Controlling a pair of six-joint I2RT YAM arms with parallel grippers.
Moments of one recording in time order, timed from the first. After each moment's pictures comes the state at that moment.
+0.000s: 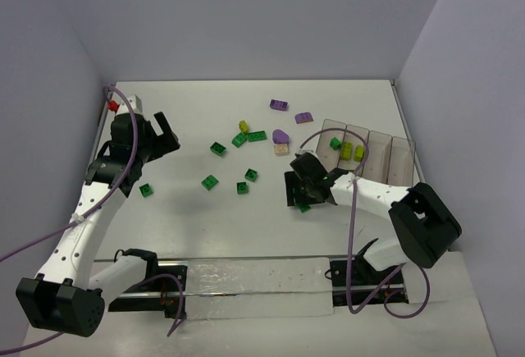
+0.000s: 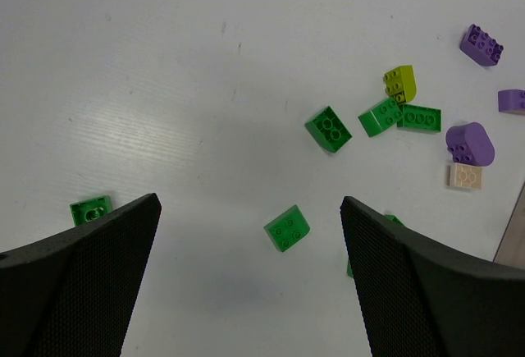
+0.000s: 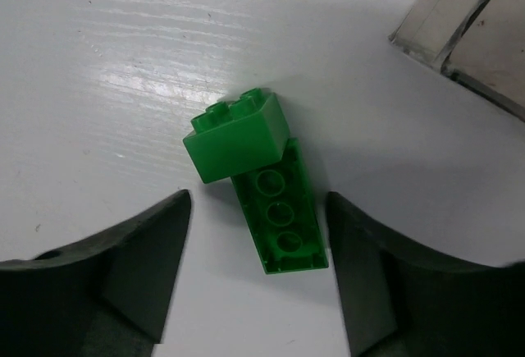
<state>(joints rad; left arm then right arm) -0.21 1.02 1.00 -0.55 -0.20 -0.46 0.66 1.41 0.68 -0.33 0.11 0.53</state>
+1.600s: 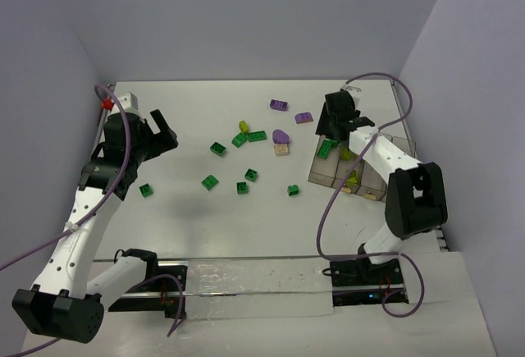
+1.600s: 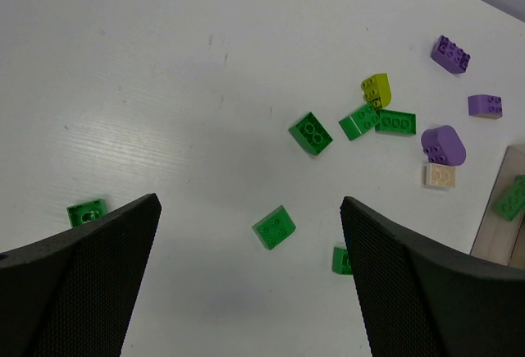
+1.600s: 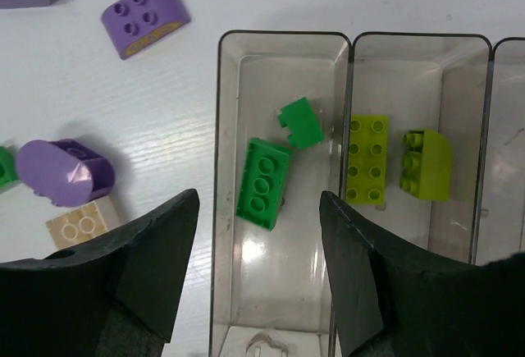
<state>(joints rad) -0.22 0.98 1.04 -0.58 -0.18 -0.47 0.25 1.59 1.15 -0.34 0.34 0.44</state>
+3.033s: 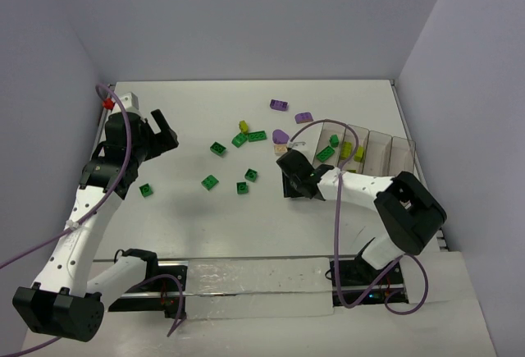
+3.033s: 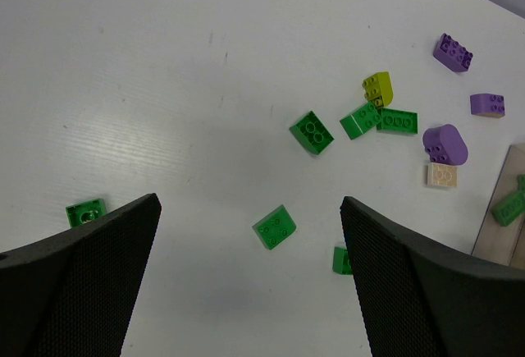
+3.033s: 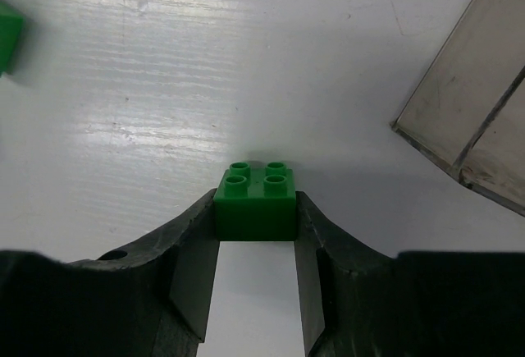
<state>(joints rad) -0.22 0.99 1.04 -0.58 -0.18 -0.47 0.72 1.53 0.77 -0.27 0.29 0.56</state>
